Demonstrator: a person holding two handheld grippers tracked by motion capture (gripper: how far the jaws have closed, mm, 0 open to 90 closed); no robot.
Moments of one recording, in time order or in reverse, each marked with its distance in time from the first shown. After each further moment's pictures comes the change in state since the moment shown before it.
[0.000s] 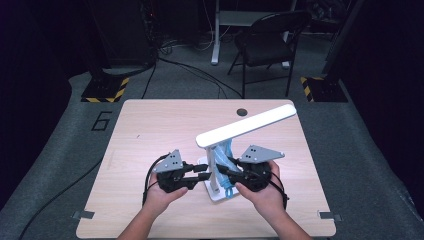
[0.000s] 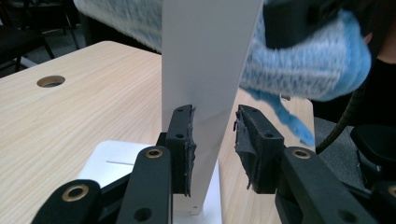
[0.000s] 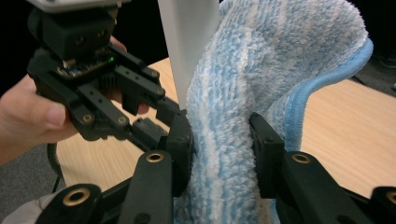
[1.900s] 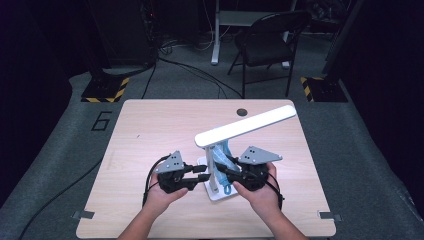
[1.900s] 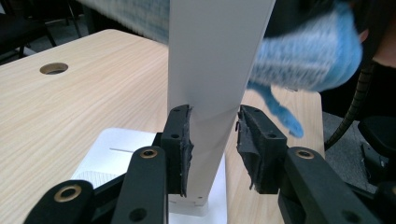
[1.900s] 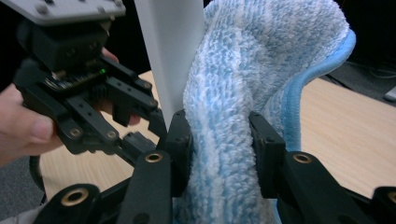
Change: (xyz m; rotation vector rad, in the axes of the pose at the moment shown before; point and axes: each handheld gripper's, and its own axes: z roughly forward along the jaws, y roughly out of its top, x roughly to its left) left arm 0.005 -0.009 0.003 0.031 0.015 -0.013; right arm -0.005 -0.012 0.013 -0.060 -0.020 -0.005
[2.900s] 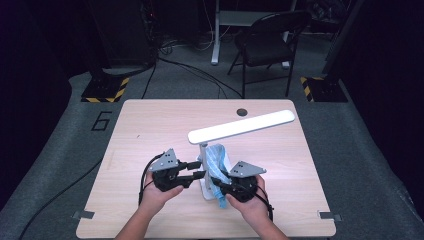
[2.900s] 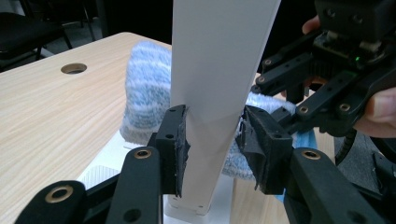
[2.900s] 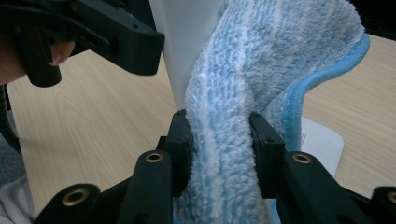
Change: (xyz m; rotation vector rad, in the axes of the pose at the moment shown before) left arm 0.007 0.000 -0.011 -0.023 0.054 -0.006; right arm 0.007 -0.058 0.036 0.106 -0.004 0.042
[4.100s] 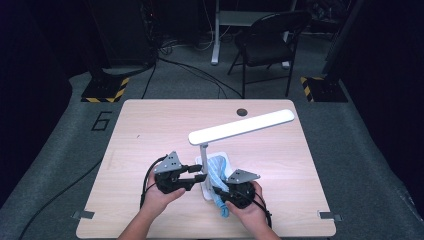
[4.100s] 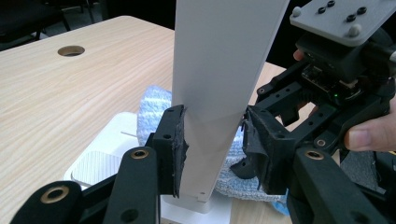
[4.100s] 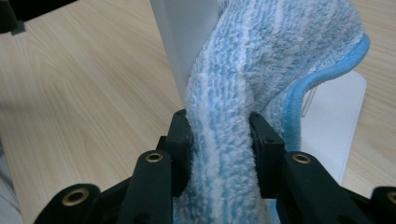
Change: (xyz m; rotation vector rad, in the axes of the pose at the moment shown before) left arm -0.001 -0.009 0.006 0.056 0.001 -0.018; right arm -0.002 -0.035 0.019 0.128 -0.014 0.037
